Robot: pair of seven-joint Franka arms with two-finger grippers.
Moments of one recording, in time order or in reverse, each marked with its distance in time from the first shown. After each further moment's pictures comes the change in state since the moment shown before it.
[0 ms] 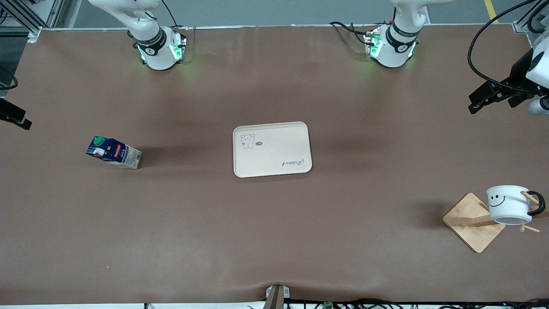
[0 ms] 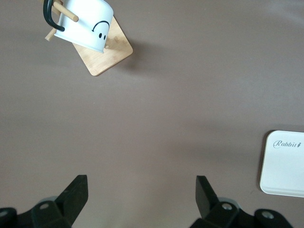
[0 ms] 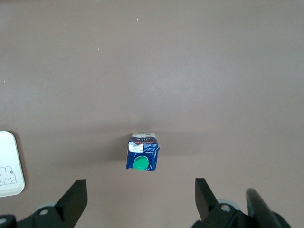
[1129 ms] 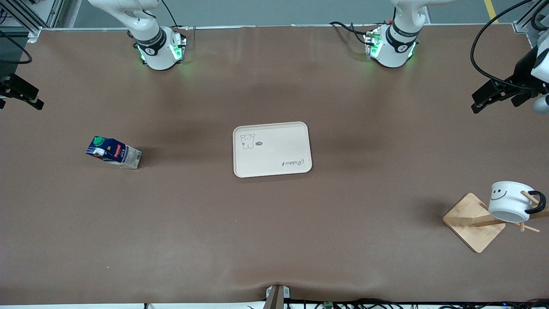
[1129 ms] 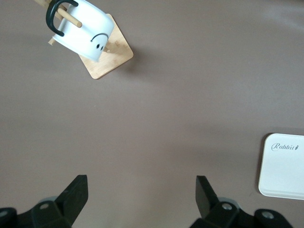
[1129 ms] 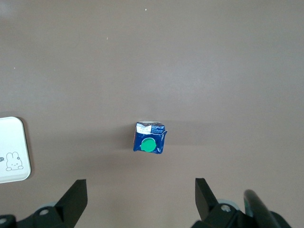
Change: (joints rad) left arm 0.001 -0.001 0.001 0.018 0.000 0.000 0.000; right arm 0.013 -0.116 0.003 -0.101 -0.002 -0.013 0.005
